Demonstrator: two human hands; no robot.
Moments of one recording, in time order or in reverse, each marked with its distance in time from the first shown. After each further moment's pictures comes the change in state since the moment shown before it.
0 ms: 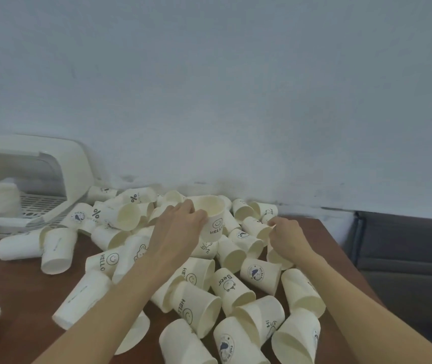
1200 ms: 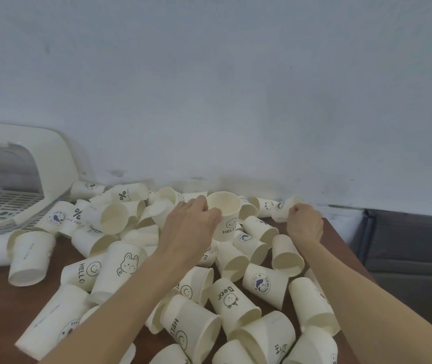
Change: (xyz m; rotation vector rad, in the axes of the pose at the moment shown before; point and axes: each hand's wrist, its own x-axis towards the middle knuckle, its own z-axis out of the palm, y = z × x) left_hand 0.020 0.009 0.052 -0.132 0.039 0.066; right_hand 0.074 0.026 0.021 0.089 0.377 0.361
